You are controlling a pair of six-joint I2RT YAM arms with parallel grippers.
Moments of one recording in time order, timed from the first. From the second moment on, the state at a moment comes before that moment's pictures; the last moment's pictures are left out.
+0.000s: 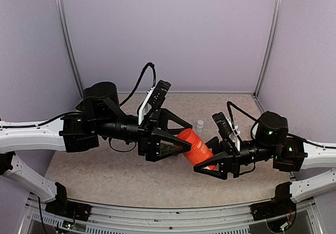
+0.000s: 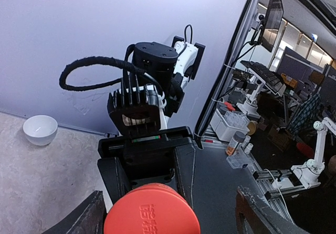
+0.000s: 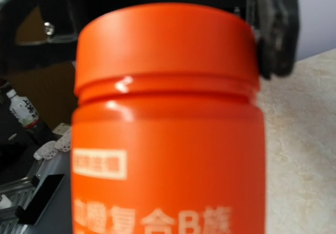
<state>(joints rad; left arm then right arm) -1.18 1.33 1.09 0.24 0.55 -0.28 1.16 0.92 0.66 0.18 -0.48 0.34</state>
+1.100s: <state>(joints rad) -1.16 1.40 1.12 0.16 0.46 -0.29 1.14 0.88 0.67 0.09 -0.32 0.25</state>
